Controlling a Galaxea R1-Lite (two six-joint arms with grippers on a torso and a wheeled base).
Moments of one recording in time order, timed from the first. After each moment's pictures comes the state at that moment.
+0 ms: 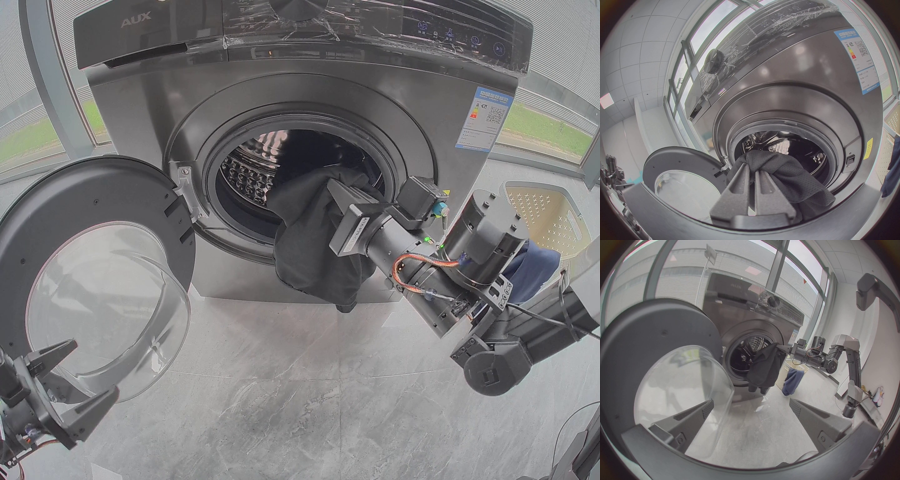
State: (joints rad) left arm -0.10 0.70 -0.14 -0.50 -0.42 -0.02; right arm 0.78 1.93 -0.94 -1.34 -0.20 0.17
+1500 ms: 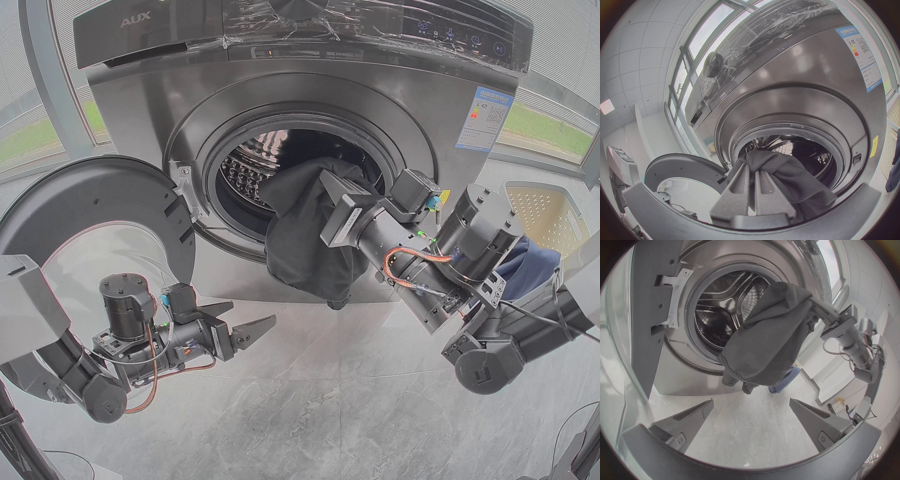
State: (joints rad) left arm -0.42 1.92 -0.46 -1.27 -0.34 -0.23; right arm 0.79 1.95 -0.99 -1.35 -0.21 0.20
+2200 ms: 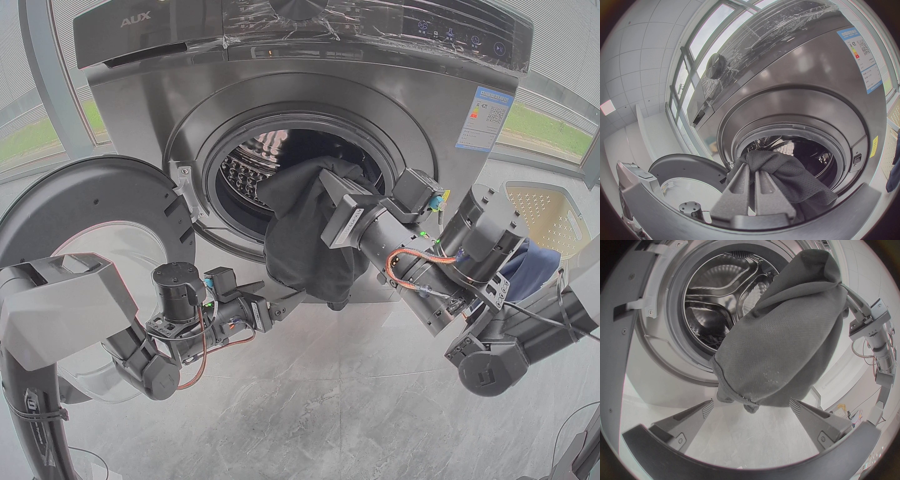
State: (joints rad) left arm -0.45 2.19 -0.76 -1.33 -0.30 -0.28; right arm 0.80 1.94 -0.97 -1.35 -0.21 0.20
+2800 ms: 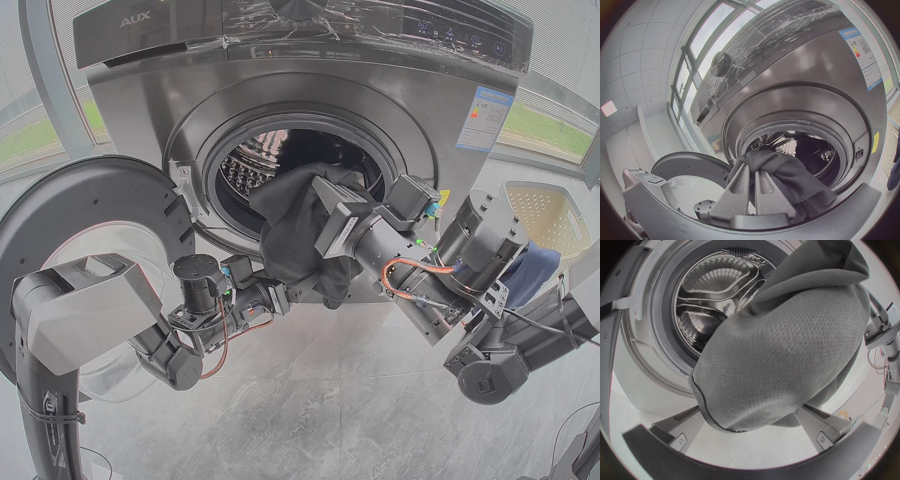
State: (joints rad) left arm -0.48 2.28 -0.93 -1.35 -0.26 -0.32; right arm 0.83 1.93 -0.96 -1.35 -0.21 0.20
